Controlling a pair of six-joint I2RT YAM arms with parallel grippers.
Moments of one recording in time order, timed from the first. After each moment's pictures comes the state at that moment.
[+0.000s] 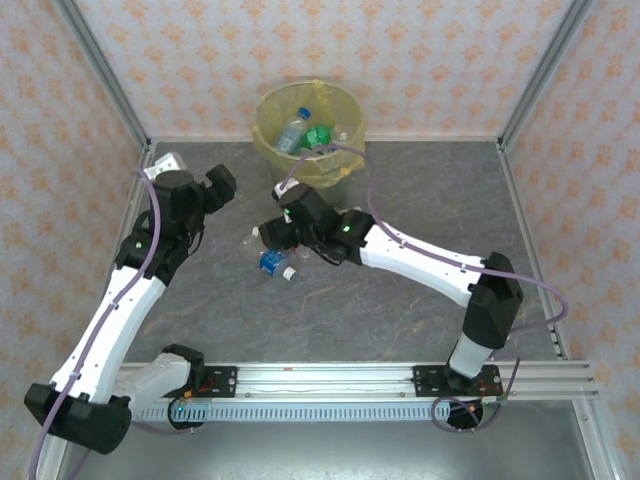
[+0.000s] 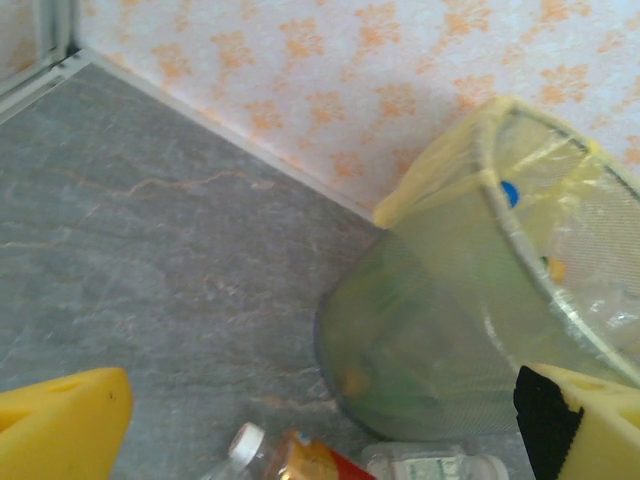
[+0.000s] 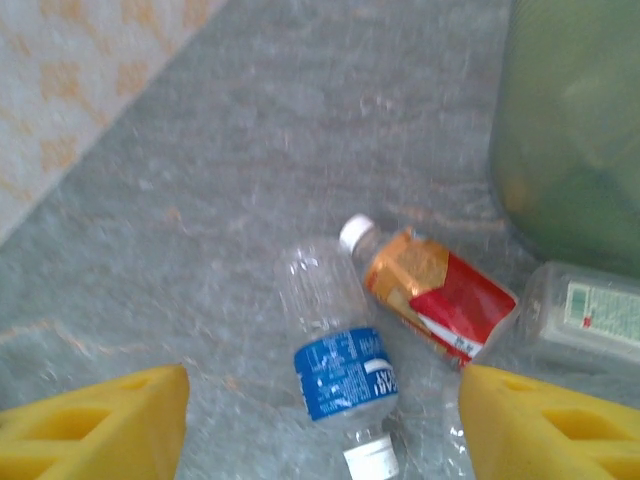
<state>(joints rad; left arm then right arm) -0.22 0.99 1.07 -0.53 -0.29 -0.69 0.99 1.70 1.50 -0.50 0.14 0.38</state>
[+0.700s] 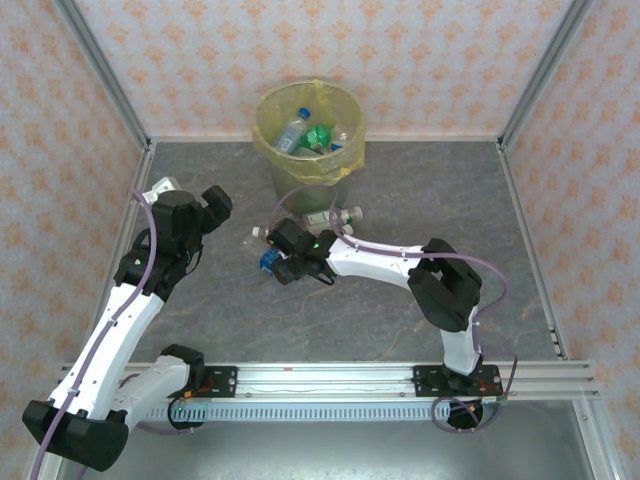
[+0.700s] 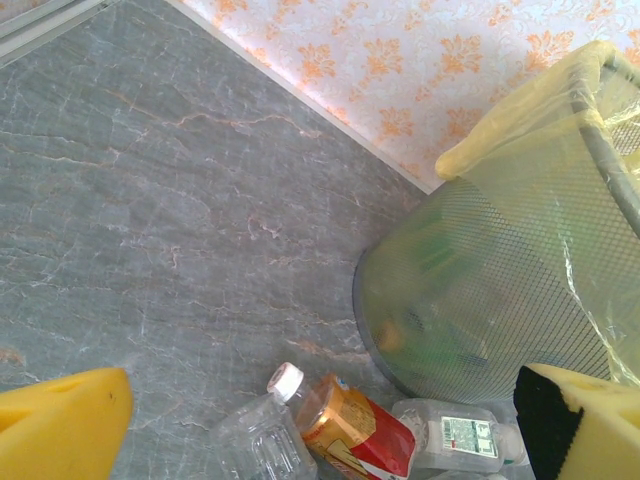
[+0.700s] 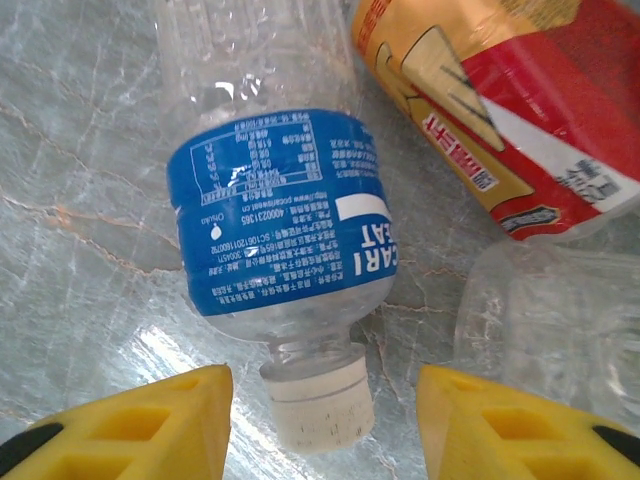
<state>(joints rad) -0.22 0.91 0.97 -0.60 -0.30 -0.78 1.00 1.94 1.41 -0.51 0.08 0.26</state>
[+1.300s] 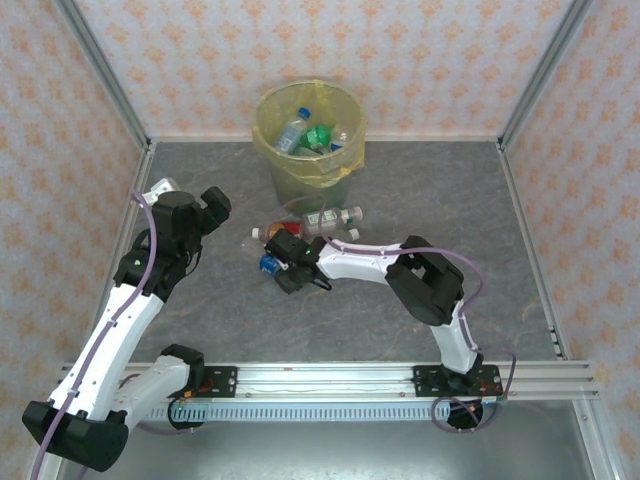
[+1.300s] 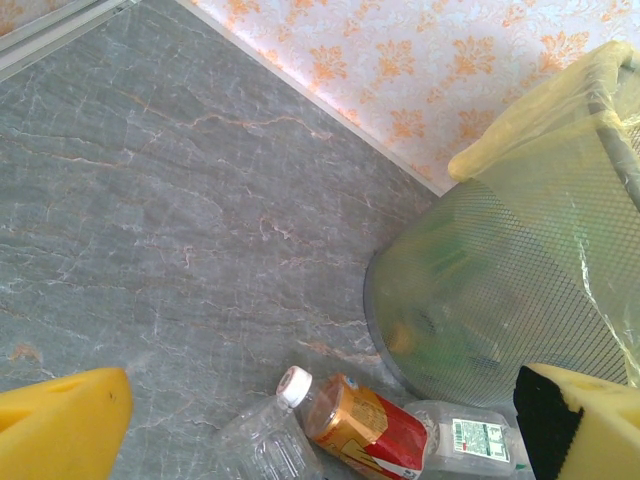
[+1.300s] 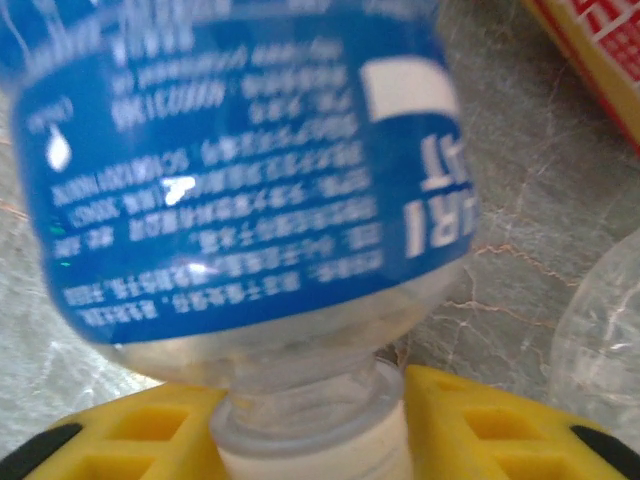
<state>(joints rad) -0.22 0.91 0.97 -0.62 -0.32 -0.78 1.01 2.05 1.41 -0.51 0.07 0.20</state>
